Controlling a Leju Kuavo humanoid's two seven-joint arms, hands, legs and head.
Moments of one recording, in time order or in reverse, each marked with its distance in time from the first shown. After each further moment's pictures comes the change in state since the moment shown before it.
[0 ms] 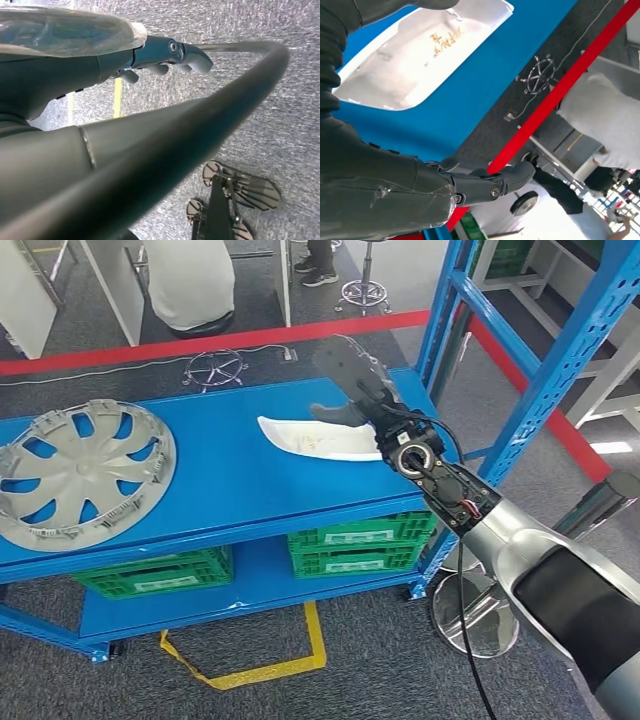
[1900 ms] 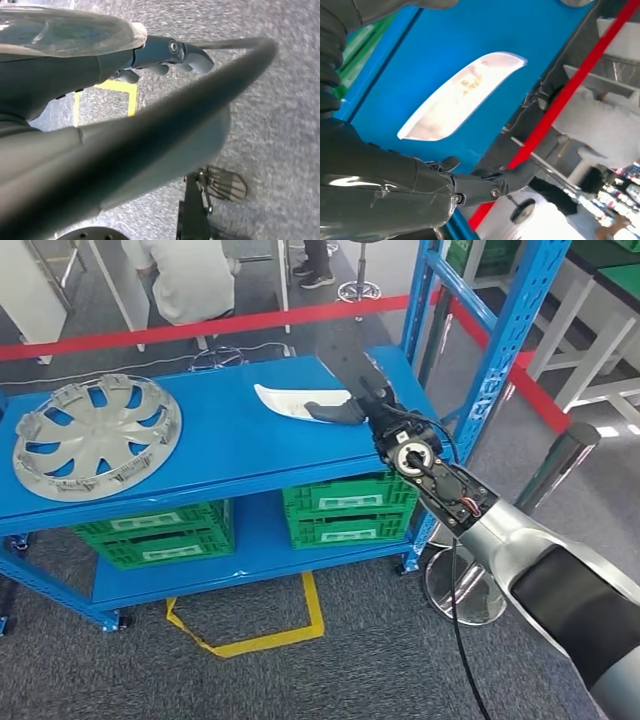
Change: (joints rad) left arm -0.001 0.005 0.011 -0.005 -0.026 -0.030 0.016; right arm -0.002 -0.013 -0.009 -0.002 -0.092 -0.013 -0.031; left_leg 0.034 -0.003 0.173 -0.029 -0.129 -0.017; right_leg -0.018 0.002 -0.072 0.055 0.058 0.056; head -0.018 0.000
